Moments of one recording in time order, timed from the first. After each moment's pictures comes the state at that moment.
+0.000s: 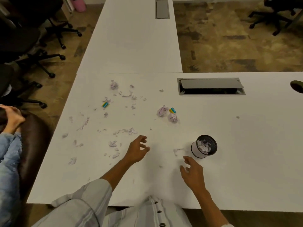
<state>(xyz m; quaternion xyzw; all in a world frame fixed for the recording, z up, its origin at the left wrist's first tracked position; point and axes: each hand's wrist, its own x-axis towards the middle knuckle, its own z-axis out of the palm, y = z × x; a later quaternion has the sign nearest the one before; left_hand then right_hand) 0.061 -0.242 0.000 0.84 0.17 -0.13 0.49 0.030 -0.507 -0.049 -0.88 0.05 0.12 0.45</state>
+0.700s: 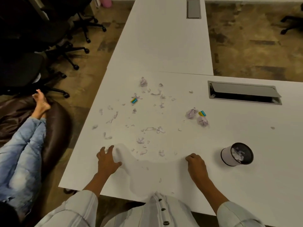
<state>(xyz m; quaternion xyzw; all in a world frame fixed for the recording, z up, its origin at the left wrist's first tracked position) -0.063 -0.039 -0.041 0.89 0.36 -0.15 0.22 0.051 -0.405 -0.081 -0.97 -0.14 0.13 0.15</state>
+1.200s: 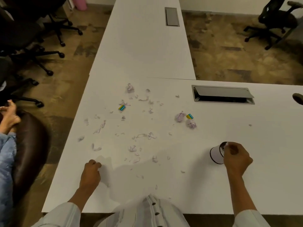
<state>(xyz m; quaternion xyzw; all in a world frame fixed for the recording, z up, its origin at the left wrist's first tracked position) -0.070 0.009 -0.060 0.93 0.27 -0.12 0.22 0.098 -0.486 0.032 -0.88 0.22 -0.17 0.39</state>
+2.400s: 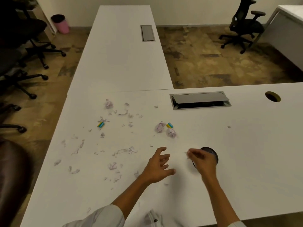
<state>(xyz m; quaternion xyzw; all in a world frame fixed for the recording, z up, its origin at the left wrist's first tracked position) 0.071 -0.276 0.034 0.69 0.07 -0.26 0.68 0.100 -0.478 0.041 -0.80 0.20 0.02 0.56</state>
